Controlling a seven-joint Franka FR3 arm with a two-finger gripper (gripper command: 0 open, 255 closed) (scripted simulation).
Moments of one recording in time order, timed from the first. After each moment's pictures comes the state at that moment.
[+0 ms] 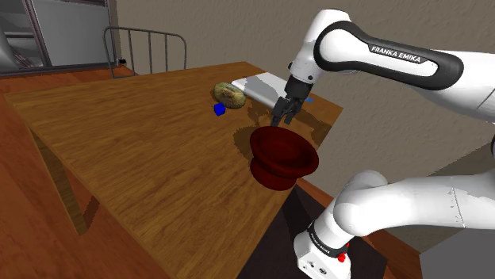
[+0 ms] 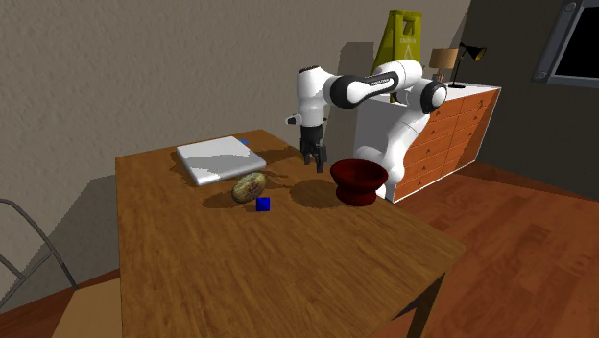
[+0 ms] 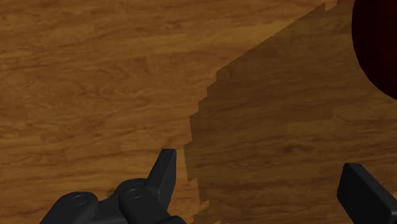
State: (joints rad) arm 0.01 -0.74 -0.02 -2.43 0.11 1.67 -0.06
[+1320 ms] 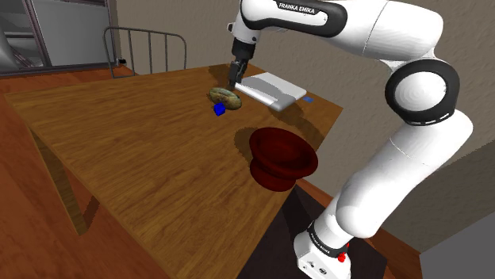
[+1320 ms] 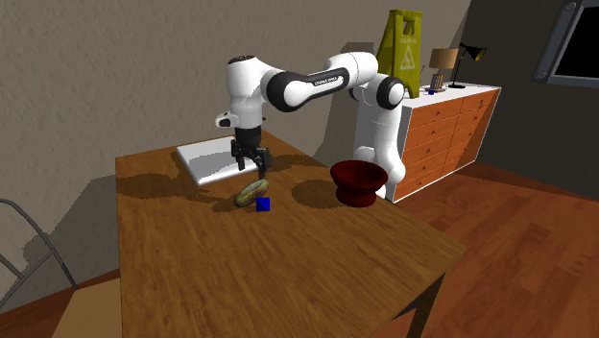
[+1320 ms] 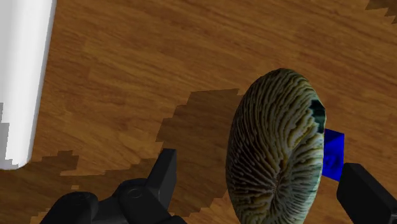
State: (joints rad) arm 0.10 -0.03 -0.02 -1.70 -0.02 1.68 -0.44
